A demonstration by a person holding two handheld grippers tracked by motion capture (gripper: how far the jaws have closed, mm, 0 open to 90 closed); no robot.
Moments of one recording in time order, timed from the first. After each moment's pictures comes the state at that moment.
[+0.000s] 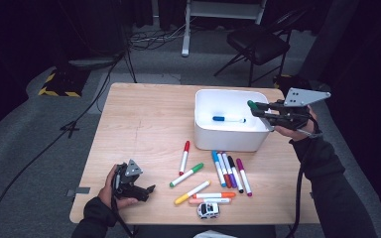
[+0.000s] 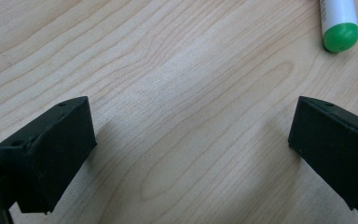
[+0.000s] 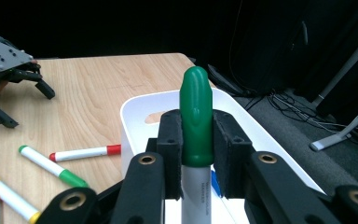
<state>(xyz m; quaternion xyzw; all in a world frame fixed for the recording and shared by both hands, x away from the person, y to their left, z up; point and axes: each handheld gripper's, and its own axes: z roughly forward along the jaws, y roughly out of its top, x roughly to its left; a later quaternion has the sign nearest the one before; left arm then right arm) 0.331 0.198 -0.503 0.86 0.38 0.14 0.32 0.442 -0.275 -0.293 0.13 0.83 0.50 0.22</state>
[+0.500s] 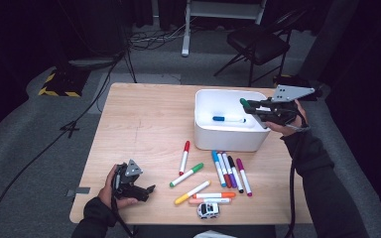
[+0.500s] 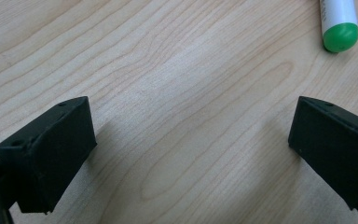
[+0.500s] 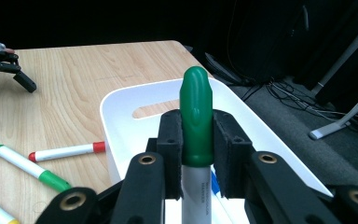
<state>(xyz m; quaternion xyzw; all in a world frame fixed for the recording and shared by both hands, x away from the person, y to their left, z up) 0.331 0.198 -0.503 0.86 0.38 0.14 0.32 0.465 -0.260 -0.305 0.15 0.84 0.48 0.22</state>
